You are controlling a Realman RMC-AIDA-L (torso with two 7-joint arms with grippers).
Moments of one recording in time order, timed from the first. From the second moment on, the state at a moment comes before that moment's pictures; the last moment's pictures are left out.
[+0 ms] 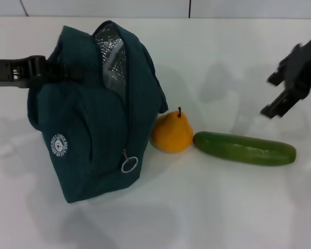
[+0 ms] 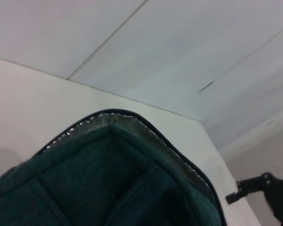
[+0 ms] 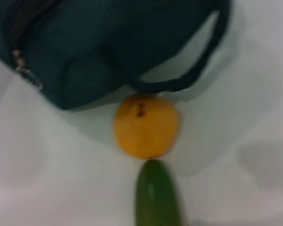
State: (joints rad) left arm -0.42 -2.05 0.64 1.23 2.02 1.80 -2.51; right arm 1.02 2.00 -1.11 -1.11 -2.60 -1.83 2.12
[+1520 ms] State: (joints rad) left arm -0.47 -2.05 0.65 1.17 2.03 1.80 -2.48; right arm 1.12 2.03 -1.54 -0.71 -2.42 -1.47 2.11
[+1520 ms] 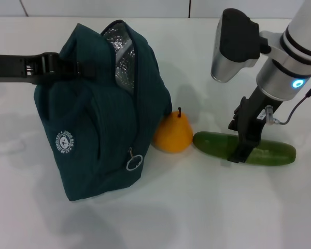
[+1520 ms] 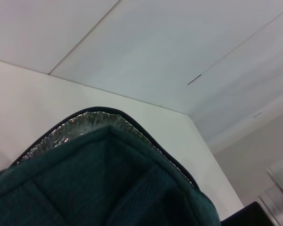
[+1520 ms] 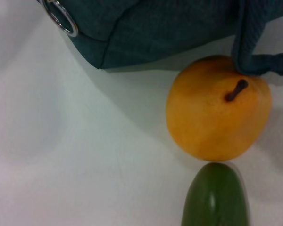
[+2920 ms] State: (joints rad) left arm -0.48 -2.05 0.65 1.15 2.03 1.80 -2.48; right arm 1.12 2.02 -1.68 -0.68 -2.38 -1.35 2.19
